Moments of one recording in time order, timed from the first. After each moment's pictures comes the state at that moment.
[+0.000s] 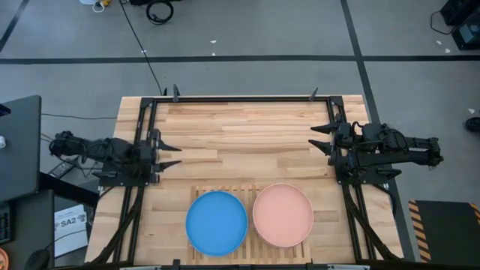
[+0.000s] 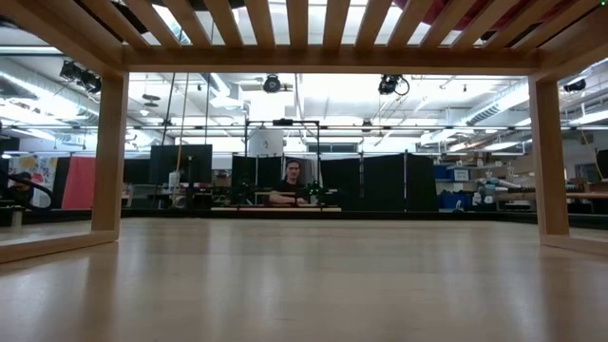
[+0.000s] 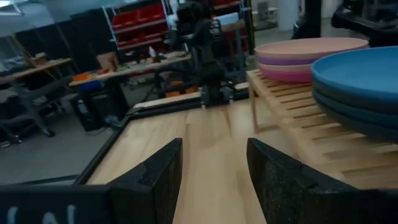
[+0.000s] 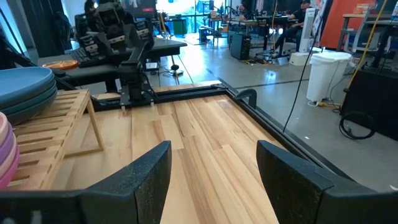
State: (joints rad) left arm -0.28 0.22 0.35 -0.16 -0.36 0.18; right arm 0.01 0.19 0.44 -0.36 0.29 0.05
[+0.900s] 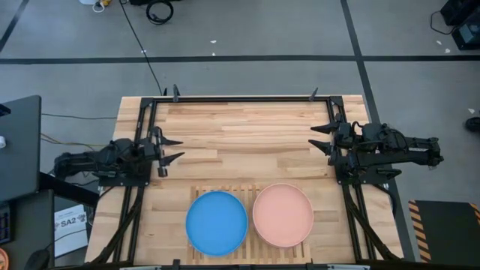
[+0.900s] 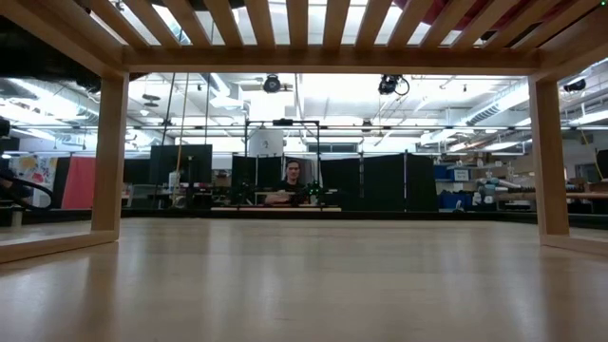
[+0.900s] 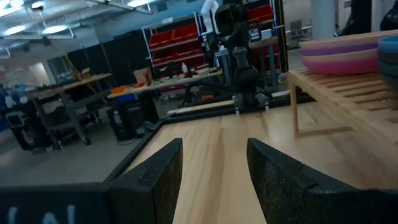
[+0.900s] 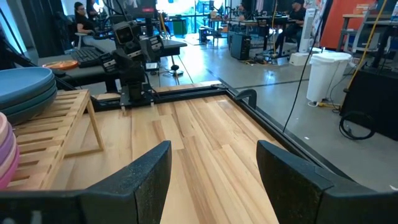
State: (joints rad) left arm 0.03 0.00 0.10 -0.01 -0.18 0.24; right arm 0.01 0.19 0.44 -0.36 0.29 0.05
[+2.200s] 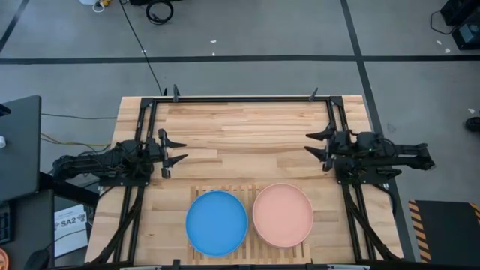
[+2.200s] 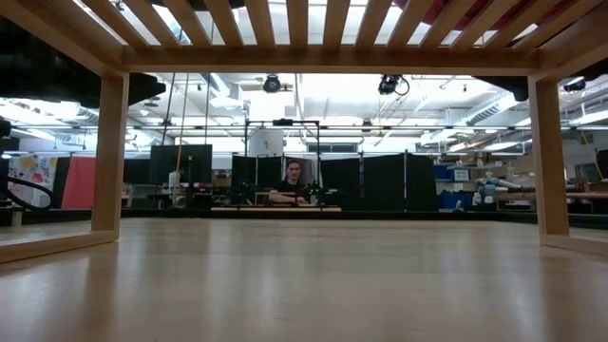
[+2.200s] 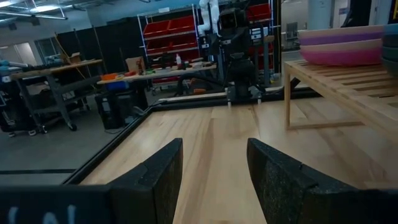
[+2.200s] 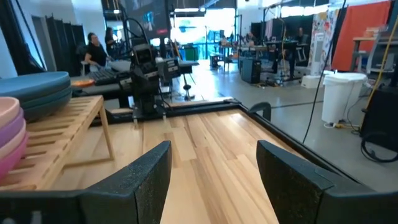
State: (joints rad) left arm 0.08 0.01 0.01 0.05 -0.11 0.14; right arm 0.02 0.00 0.18 -0.15 0.24 0.03
